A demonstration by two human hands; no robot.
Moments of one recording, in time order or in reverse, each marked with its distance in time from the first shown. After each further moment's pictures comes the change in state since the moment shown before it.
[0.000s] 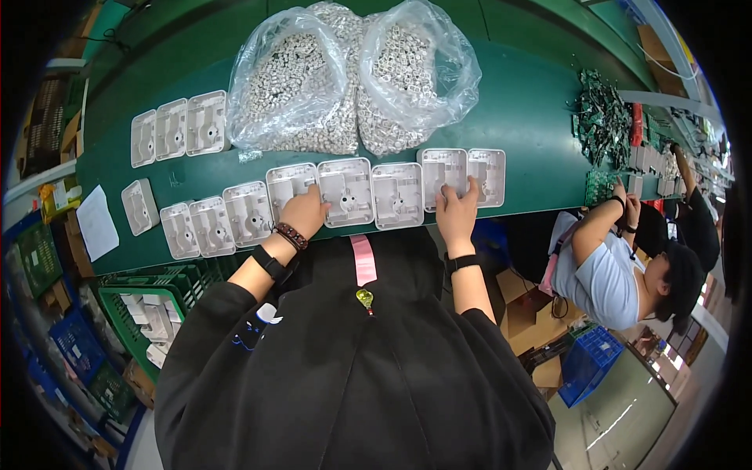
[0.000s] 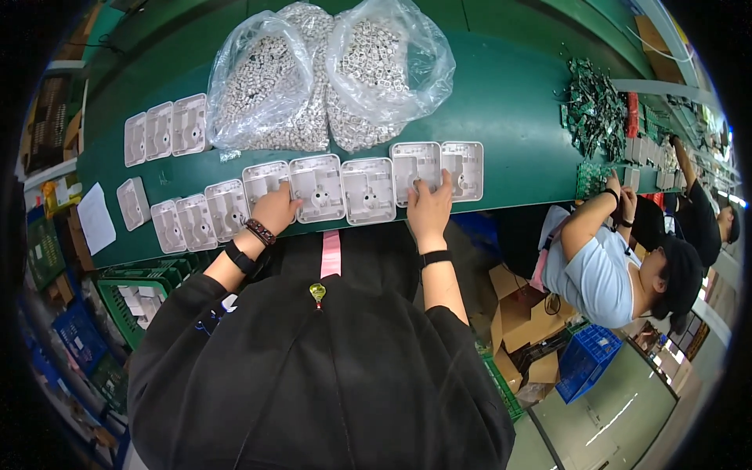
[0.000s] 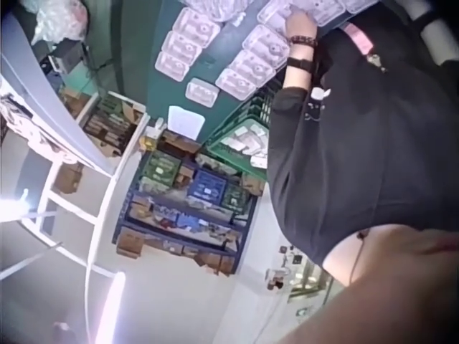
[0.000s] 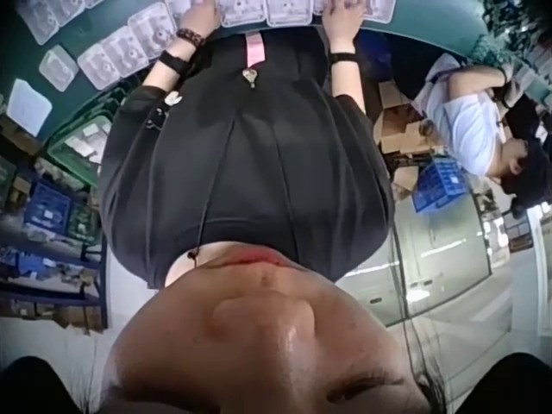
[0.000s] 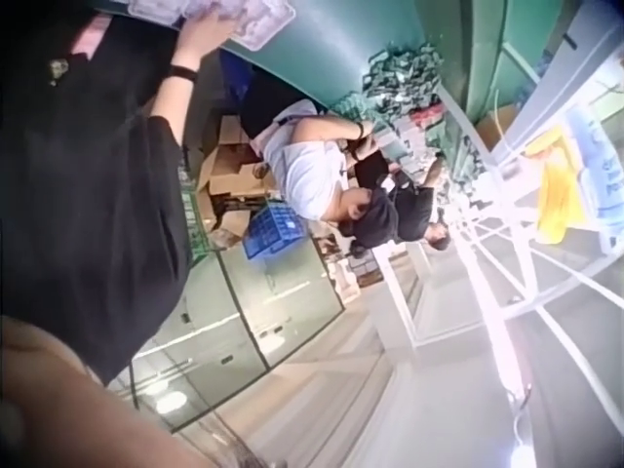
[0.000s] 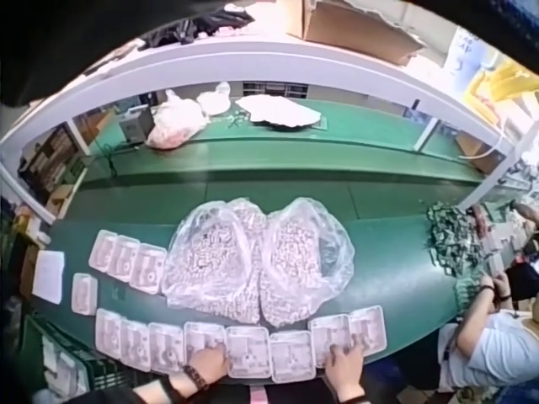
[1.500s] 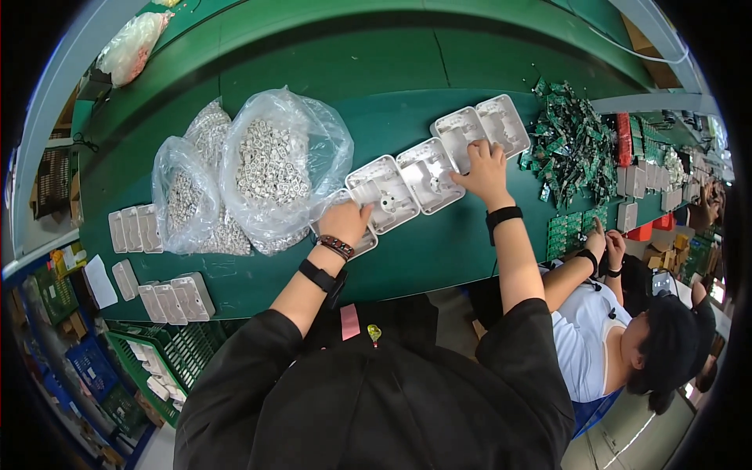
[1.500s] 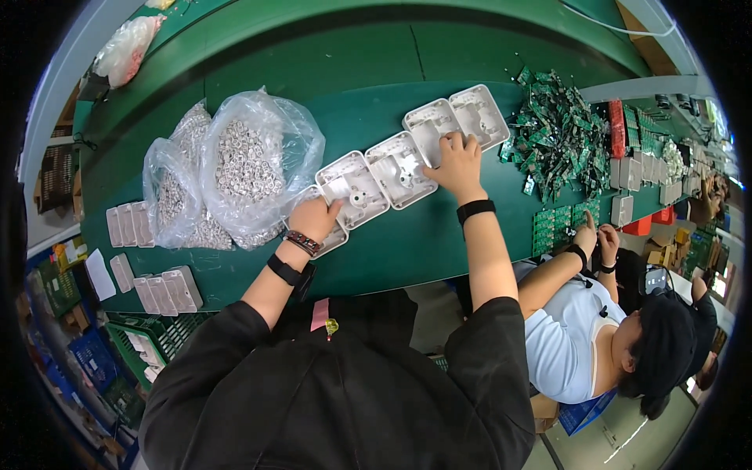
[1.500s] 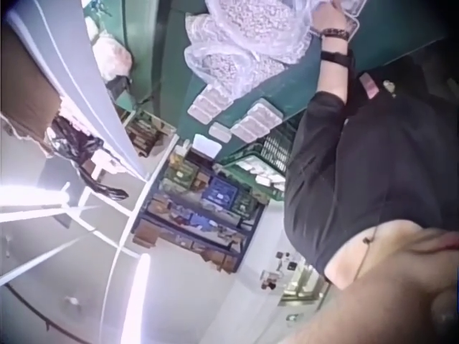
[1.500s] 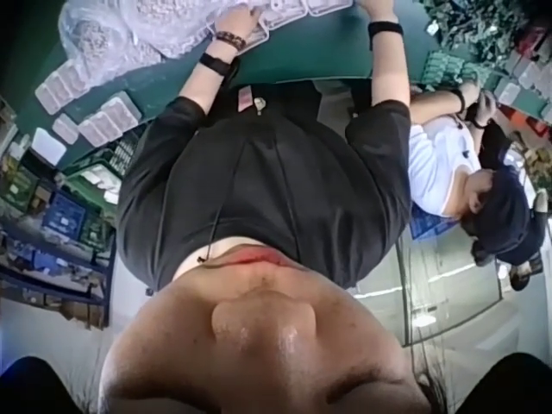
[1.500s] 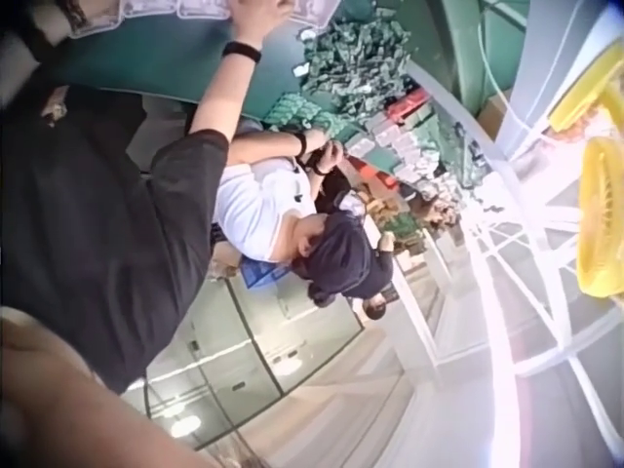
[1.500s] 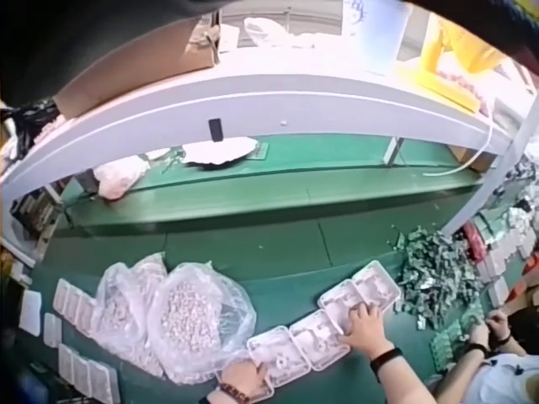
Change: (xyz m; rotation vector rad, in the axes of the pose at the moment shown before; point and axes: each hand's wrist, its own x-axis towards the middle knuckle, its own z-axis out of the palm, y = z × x) left_hand 0.194 0.276 0.036 0.052 0.045 -0.070; right_hand 0.269 0.247 -0.078 -0.210 0.029 -0.285
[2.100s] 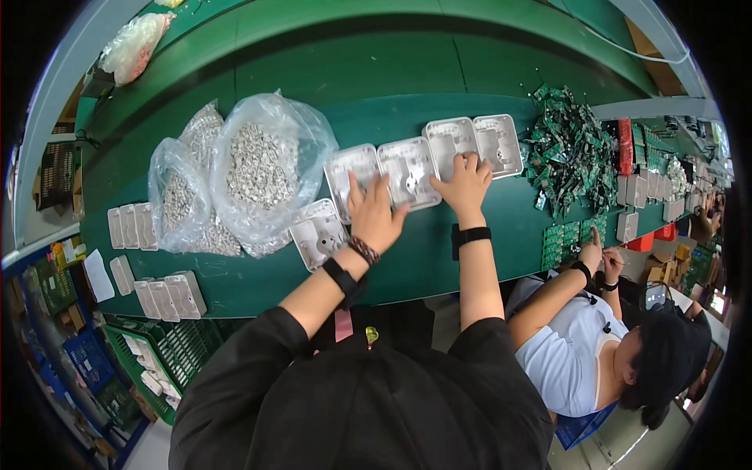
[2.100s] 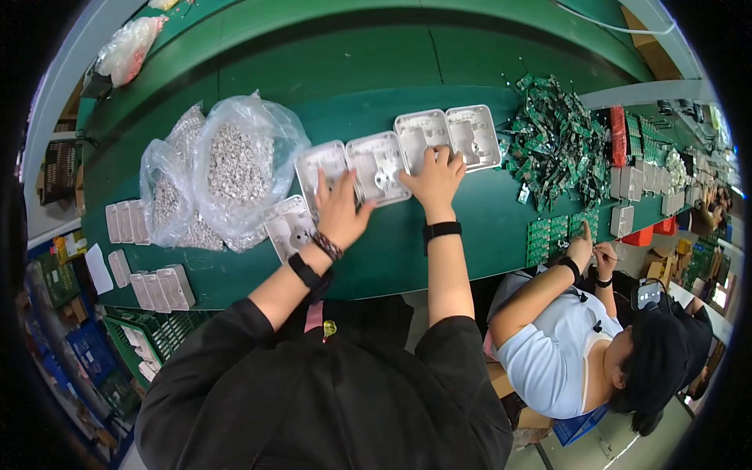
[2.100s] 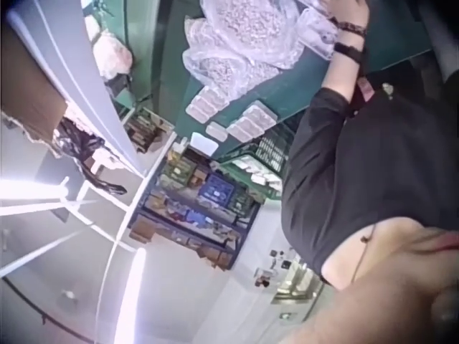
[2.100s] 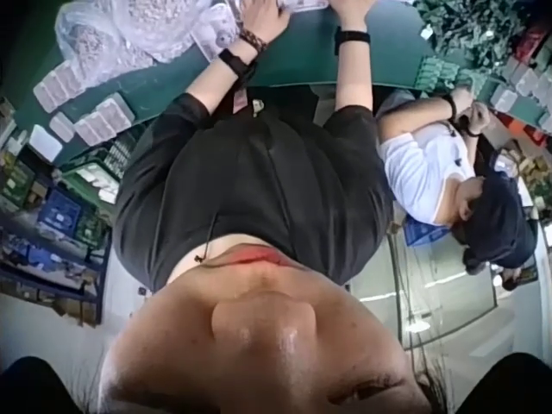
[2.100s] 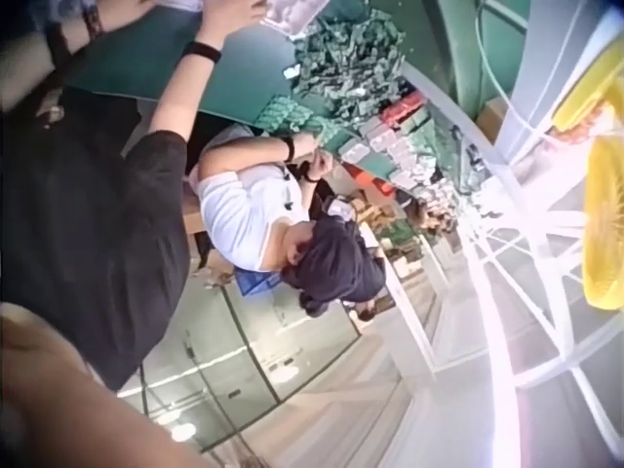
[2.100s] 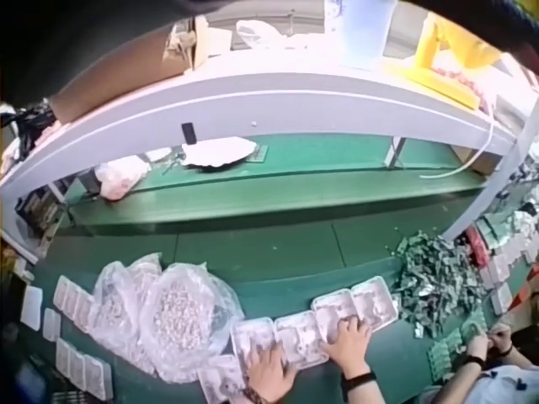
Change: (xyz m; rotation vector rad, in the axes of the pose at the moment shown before) left_hand 0.007 0.070 0.024 -0.135 0.472 0.265; right_hand -0.008 -0.030 0.007 0.078 -0.015 0.295
